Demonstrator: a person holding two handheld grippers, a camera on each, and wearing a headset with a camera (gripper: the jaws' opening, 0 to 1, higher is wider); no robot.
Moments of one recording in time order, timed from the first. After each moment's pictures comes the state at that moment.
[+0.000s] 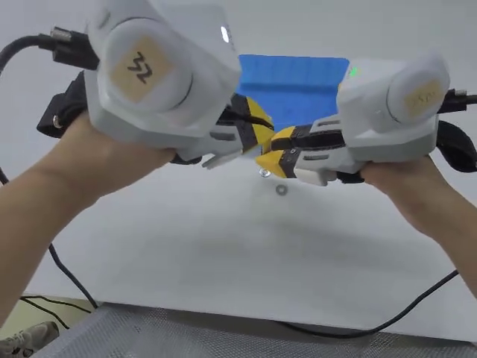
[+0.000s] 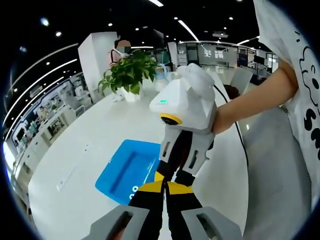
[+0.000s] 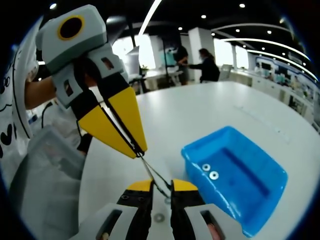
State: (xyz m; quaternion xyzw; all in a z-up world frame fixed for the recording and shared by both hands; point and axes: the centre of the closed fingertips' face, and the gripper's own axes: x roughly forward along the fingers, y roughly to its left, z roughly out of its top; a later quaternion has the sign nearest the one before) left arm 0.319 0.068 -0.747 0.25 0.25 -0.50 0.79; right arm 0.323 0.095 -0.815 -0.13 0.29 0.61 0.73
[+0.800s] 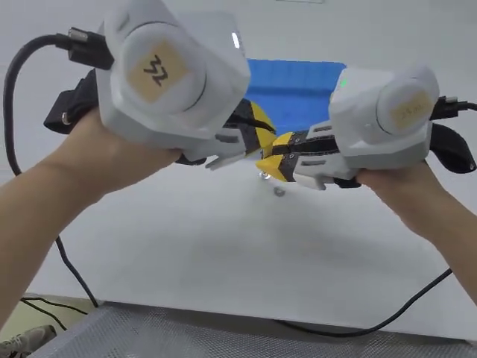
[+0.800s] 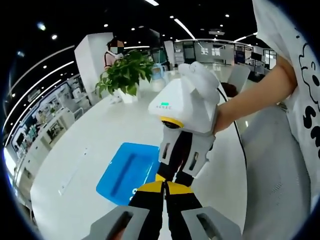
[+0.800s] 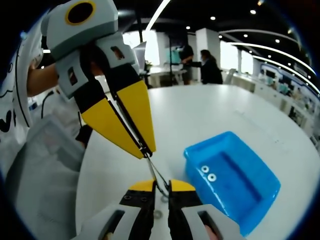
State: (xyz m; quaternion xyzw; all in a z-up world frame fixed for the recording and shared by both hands) left arm 0.314 0.062 -0.737 0.27 0.24 -0.51 0.78; right arm 0.317 0.090 -0.807 -0.18 0.27 0.61 0.73
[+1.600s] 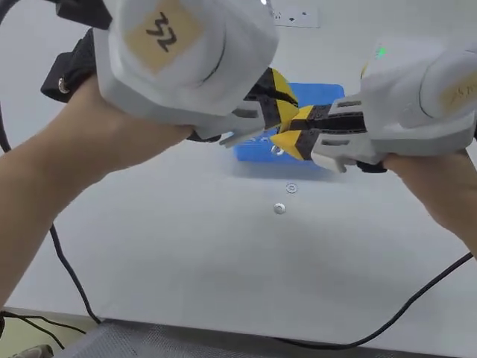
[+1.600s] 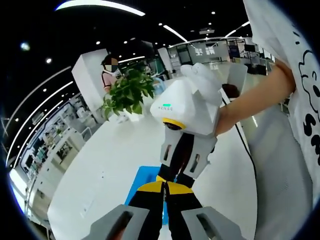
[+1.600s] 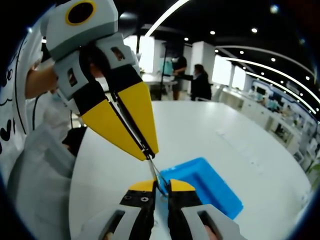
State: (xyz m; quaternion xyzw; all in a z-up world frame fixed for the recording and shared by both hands) left arm 0.340 0.049 -0.684 0.31 0.17 -0.50 0.79; right arm 0.354 0.079 -0.750 -0.20 0.20 0.57 0.77
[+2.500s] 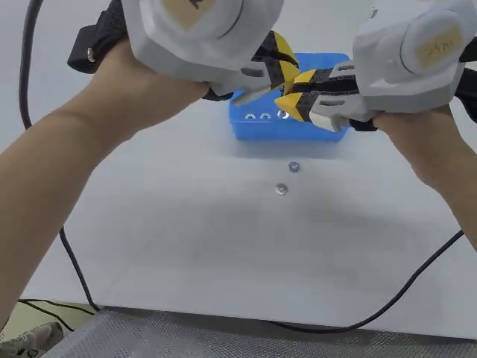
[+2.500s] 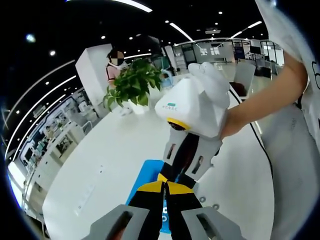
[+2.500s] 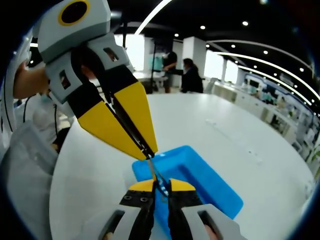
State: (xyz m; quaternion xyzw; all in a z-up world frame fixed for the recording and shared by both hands) left arm 0.383 0.048 -0.727 0.30 0.19 -0.49 0.80; right arm 0.400 0.077 -0.795 -0.19 0.23 0.55 0.78
